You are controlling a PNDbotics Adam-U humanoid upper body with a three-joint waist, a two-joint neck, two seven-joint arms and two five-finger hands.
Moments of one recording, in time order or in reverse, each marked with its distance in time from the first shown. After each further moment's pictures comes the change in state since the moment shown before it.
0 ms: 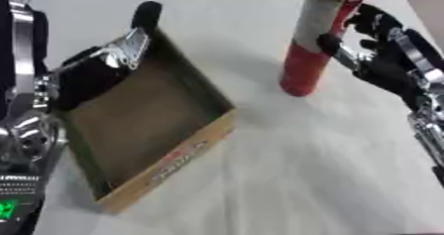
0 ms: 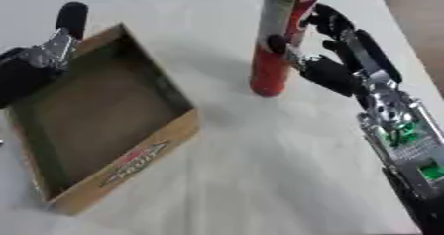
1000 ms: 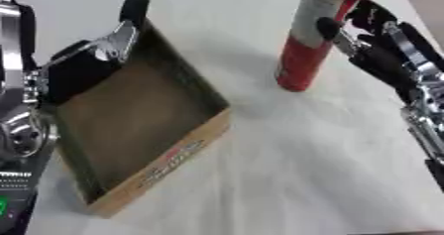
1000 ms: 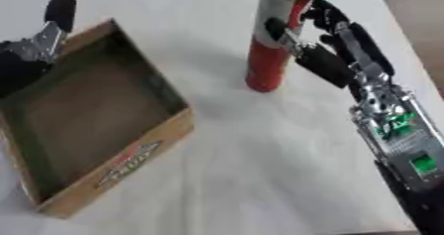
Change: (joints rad) left arm -0.022 0.000 0.010 0.040 0.002 -0.004 0.014; right arm -0.017 0.000 -0.001 0.000 0.034 0.059 -0.011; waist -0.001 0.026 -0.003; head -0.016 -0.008
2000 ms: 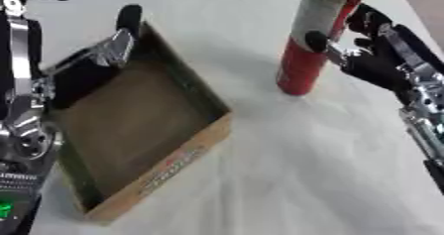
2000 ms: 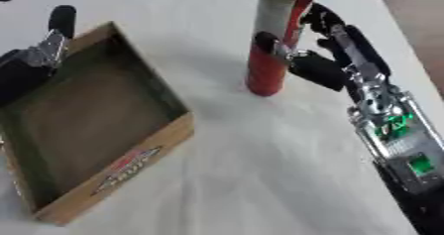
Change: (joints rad) left arm -0.002 -0.001 0.010 0.063 0.033 0.004 0.048; right arm -0.037 0.000 0.001 0.008 0.013 0.028 0.038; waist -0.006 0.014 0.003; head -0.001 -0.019
